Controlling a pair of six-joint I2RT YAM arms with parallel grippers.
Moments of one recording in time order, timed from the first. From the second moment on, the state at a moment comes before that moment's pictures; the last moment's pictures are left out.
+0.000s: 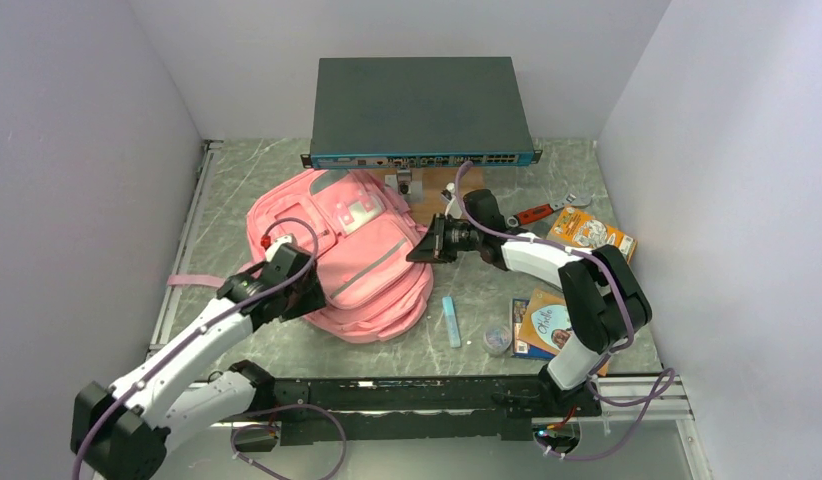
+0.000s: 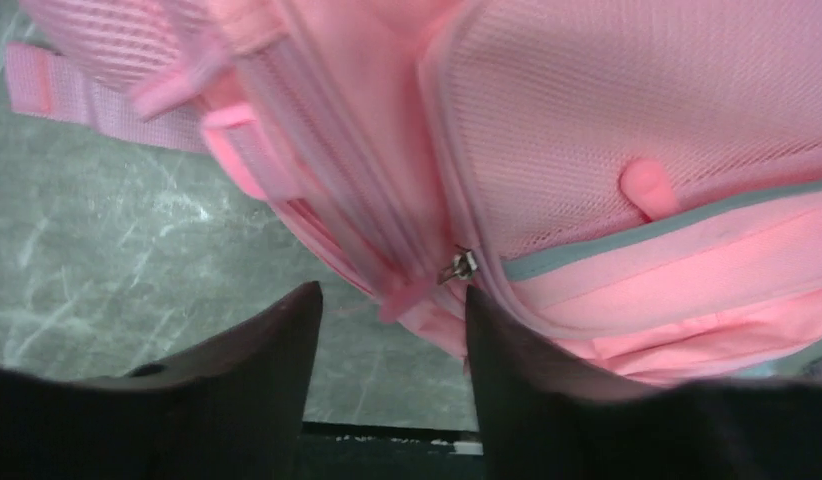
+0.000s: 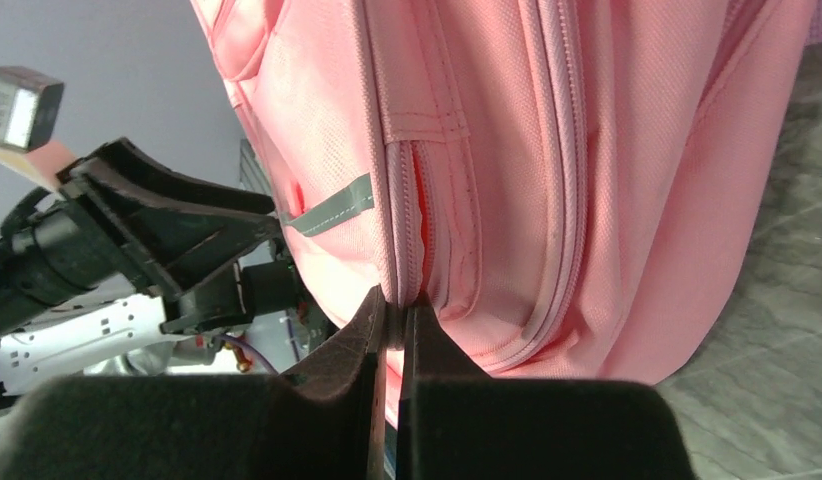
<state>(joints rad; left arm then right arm) -0.56 0.97 0.71 -0.80 -0.23 -0.85 0.47 1.65 0.89 0.14 -0.71 0.75</state>
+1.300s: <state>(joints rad) -0.98 1.42 1.16 -0.75 -0.55 -0.12 0.52 1.56 0.81 0.39 -0.64 1.18</state>
